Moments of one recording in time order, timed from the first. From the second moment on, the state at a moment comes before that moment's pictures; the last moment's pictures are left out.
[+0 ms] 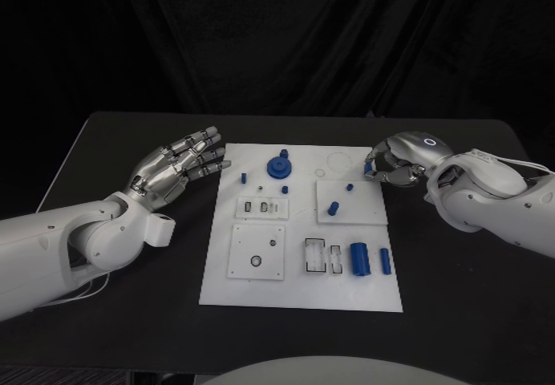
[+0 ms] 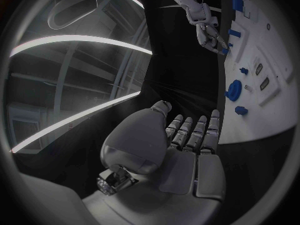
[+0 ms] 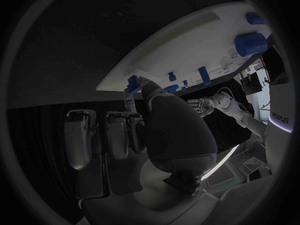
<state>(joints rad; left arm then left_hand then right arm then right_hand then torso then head) 1.25 -1.04 -0.21 1.58 -0.02 0.06 0.68 1.43 0.23 0.03 0.20 0.65 0.31 0.11 0.04 0.04 0.25 0.16 0.04 0.07 0.22 0.26 0.18 0.04 0.12 0.30 0.29 0.19 0.06 1.37 -0.96 -0.25 1.50 -1.58 -0.50 -0.13 1.32 -0.03 0.24 0.06 0.33 1.01 0.09 0.17 0.27 1.47 0.02 1.57 1.31 1.47 -0.05 1.57 1.31 0.02 1.47 0.06 1.52 1.31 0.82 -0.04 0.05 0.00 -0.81</state>
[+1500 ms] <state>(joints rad) 1.25 -1.03 -0.21 1.58 -0.01 0.05 0.68 1.43 0.23 0.03 0.19 0.65 0.32 0.11 0.04 0.04 0.25 0.16 0.04 0.07 0.22 0.26 0.18 0.04 0.12 0.30 0.29 0.20 0.06 1.36 -0.70 -0.25 1.69 -1.70 -0.40 -0.29 1.32 -0.05 0.23 0.05 0.40 1.02 0.10 0.18 0.27 1.47 0.02 1.57 1.31 1.47 -0.05 1.57 1.31 0.02 1.47 0.06 1.52 1.31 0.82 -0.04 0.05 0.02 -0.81</state>
